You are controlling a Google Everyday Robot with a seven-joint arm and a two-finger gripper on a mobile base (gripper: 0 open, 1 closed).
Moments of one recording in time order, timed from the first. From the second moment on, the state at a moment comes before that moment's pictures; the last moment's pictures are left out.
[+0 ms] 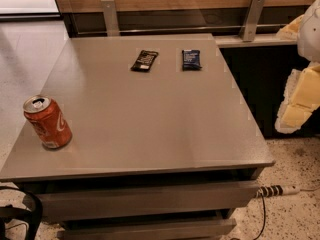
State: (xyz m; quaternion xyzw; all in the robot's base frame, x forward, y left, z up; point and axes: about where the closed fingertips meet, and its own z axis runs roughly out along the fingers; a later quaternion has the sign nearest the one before) arm 0.438 -0.213 0.990 -0.60 0.78 -0.05 0.18
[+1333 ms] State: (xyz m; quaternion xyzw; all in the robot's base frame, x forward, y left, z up) arm 0.514 -0.187 0.989 -0.50 0.81 0.00 0.31
